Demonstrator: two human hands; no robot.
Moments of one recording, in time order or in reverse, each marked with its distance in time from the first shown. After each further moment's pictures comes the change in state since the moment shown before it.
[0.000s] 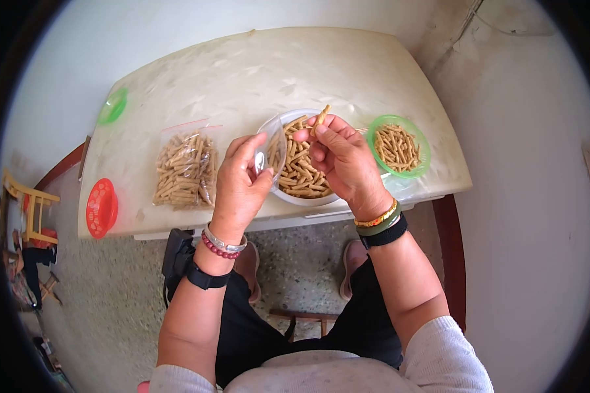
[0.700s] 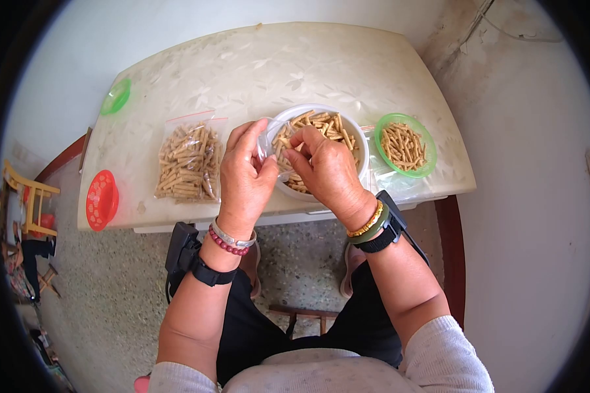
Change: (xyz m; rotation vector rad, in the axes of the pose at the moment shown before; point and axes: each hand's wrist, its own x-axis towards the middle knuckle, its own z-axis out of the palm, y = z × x) left_hand 0.002 0.009 0.002 0.140 0.098 0.081; right_hand -0.007 0.024 0.023 -1.315 0.080 -0.430
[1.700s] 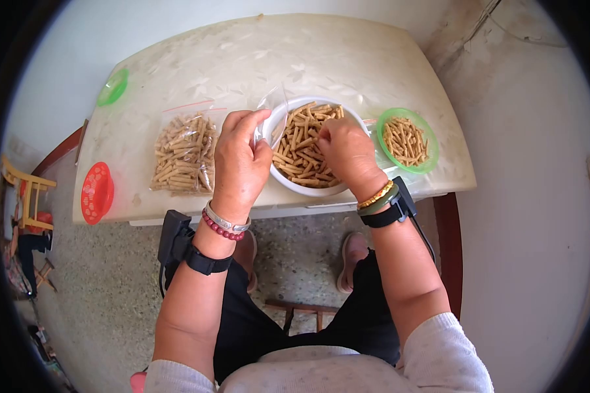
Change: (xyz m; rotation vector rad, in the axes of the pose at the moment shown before) left_hand 0.005 -0.010 -0.002 0.187 0.026 0.086; right_hand 0.007 0.051 -0.004 -0.487 -0.147 0.207
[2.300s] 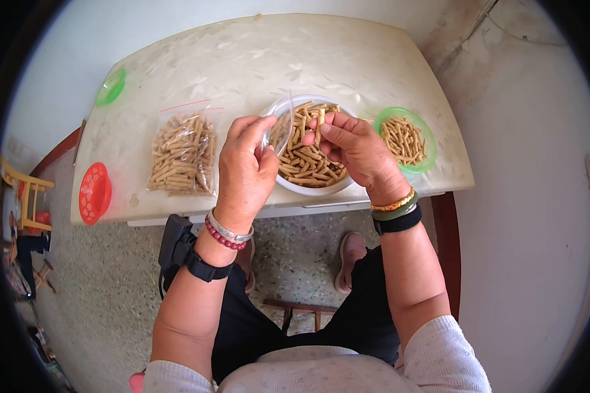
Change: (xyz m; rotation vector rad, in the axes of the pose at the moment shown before) left_hand -0.005 0.015 0.002 -0.111 -0.032 -0.020; right_hand -0.001 0.000 -0.034 1.479 -0.383 0.197
